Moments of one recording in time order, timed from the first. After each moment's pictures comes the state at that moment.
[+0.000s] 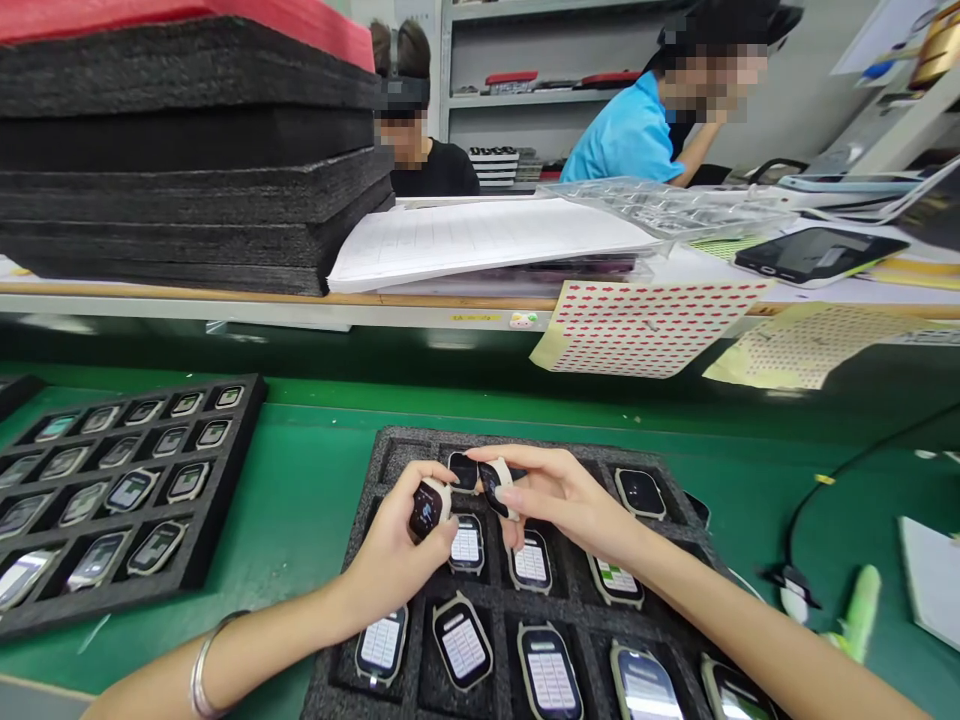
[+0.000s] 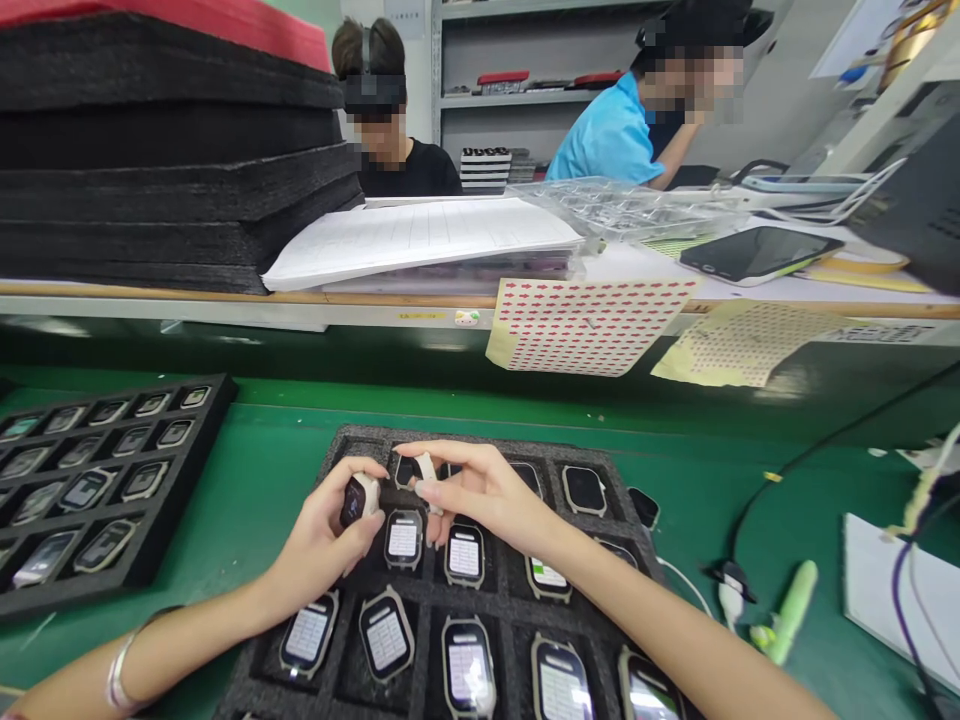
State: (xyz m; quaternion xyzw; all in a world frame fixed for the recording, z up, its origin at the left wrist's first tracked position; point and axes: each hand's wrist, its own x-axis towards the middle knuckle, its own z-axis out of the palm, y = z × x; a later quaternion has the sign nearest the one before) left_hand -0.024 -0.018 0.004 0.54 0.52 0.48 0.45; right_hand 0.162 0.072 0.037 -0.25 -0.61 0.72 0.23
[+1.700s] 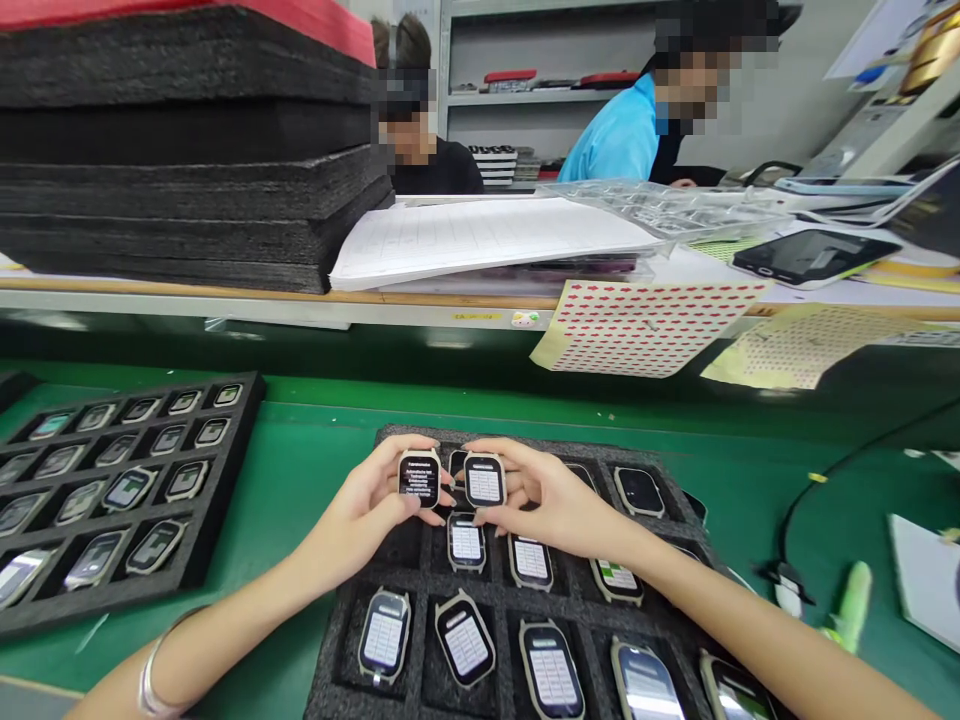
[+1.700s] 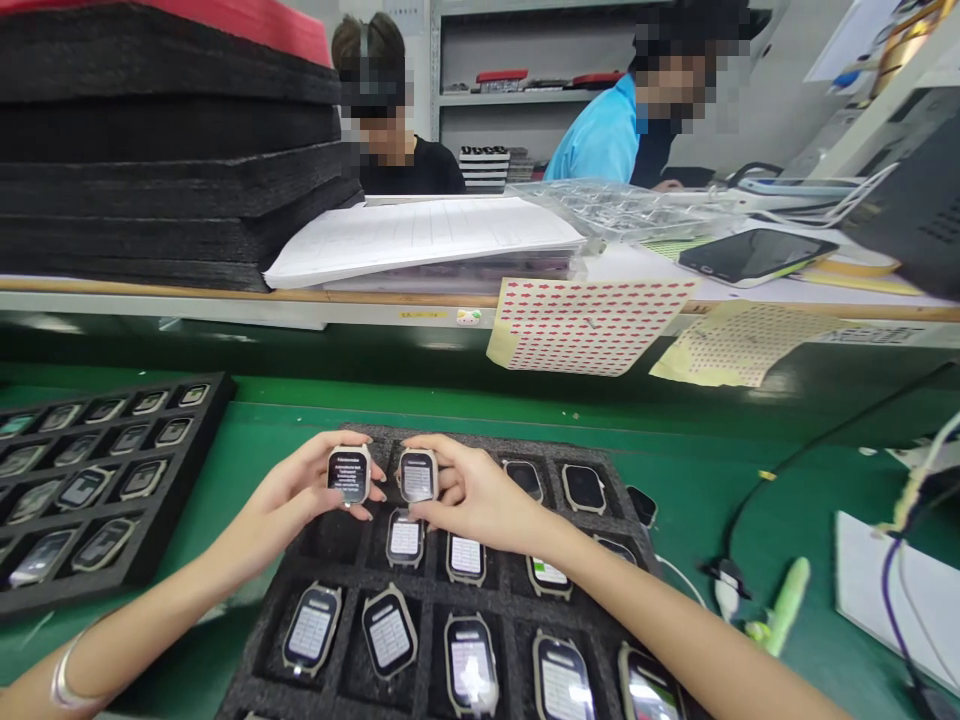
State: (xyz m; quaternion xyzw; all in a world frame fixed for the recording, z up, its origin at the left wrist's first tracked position) left_hand -0.056 -0.013 0.034 0.48 0.41 0.51 0.59; right_hand 0.154 0.075 0.028 -0.25 -0.75 0.58 0.17
